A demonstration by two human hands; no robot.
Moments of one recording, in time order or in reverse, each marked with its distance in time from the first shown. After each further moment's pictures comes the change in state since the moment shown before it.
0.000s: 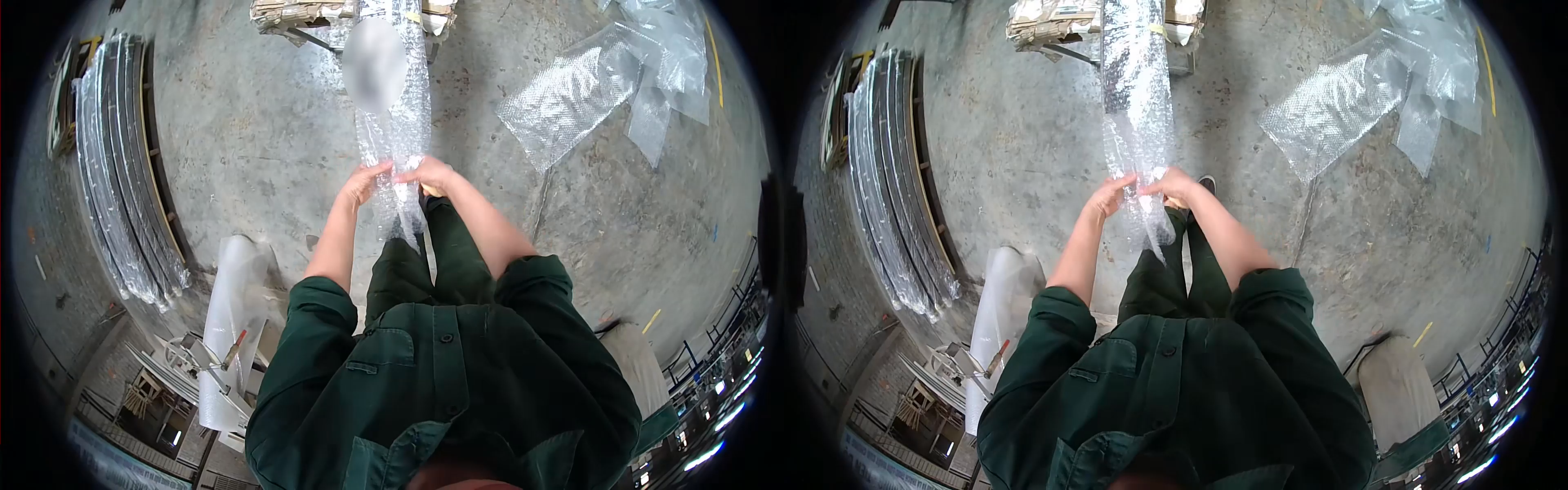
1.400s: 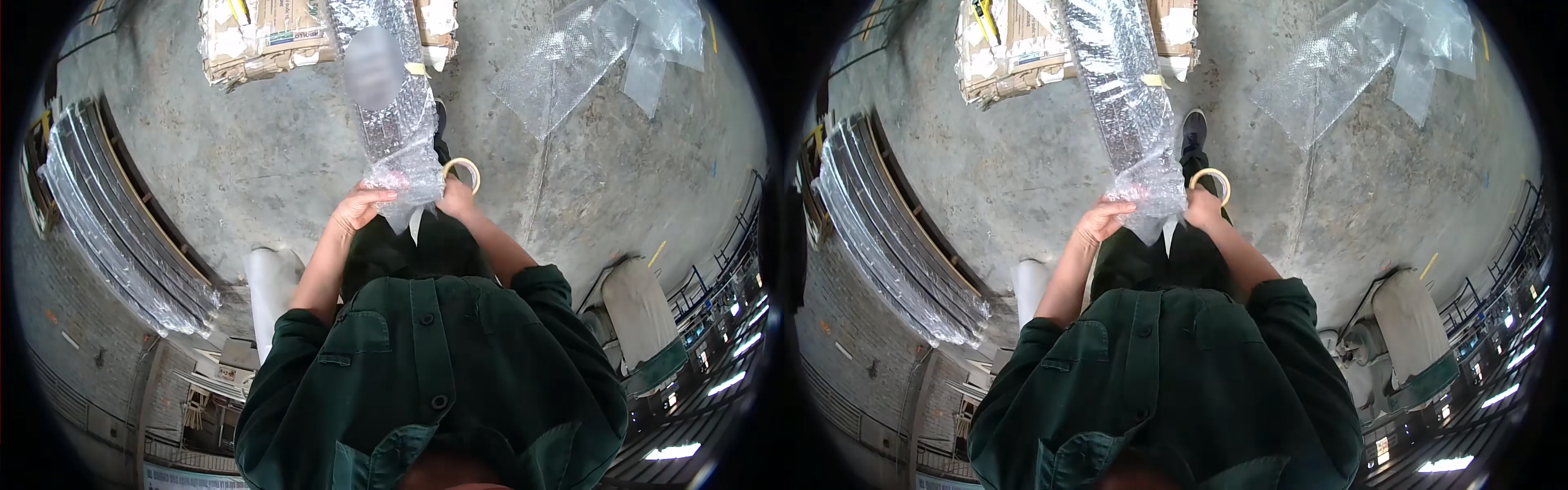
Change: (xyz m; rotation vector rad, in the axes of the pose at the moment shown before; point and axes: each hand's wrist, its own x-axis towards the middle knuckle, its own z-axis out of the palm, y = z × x) left_hand -0.010 0.154 0.028 -0.115 -0.291 -0.254; right_hand 0.025 0.003 -0.019 -0.880 0.613 -0.072
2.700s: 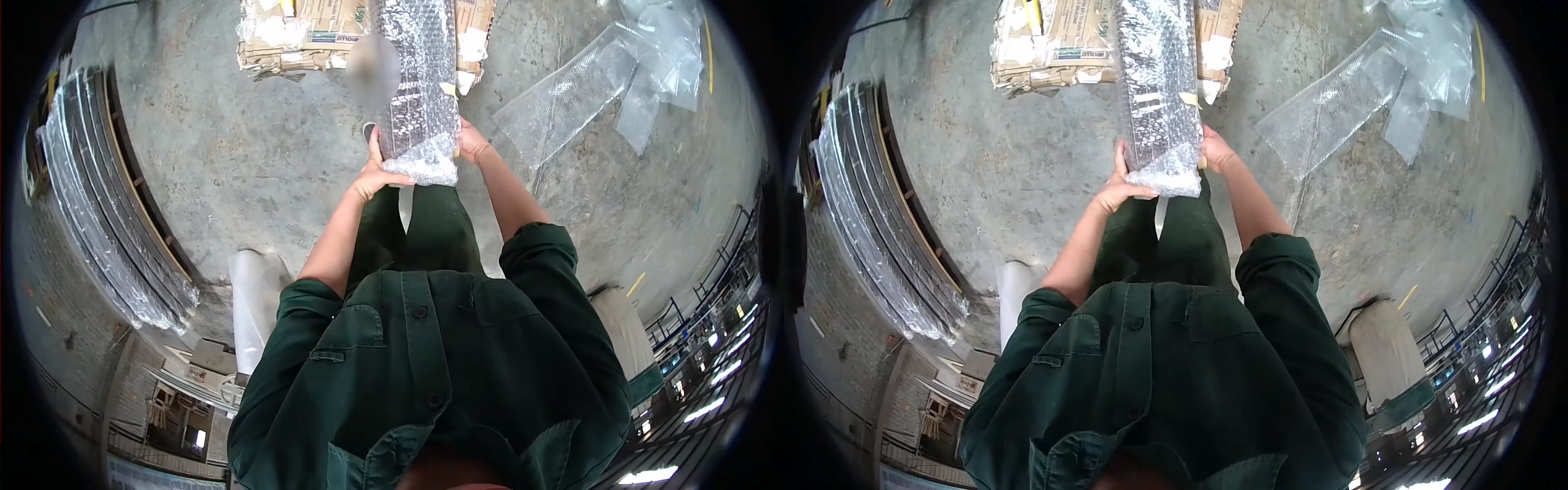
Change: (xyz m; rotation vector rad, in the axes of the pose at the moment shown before) left_hand 0.049 0.036 -0.016 0.457 0.143 0.396; right_hand 0.149 -0.054 -0.090 1.209 -0.331 0.252
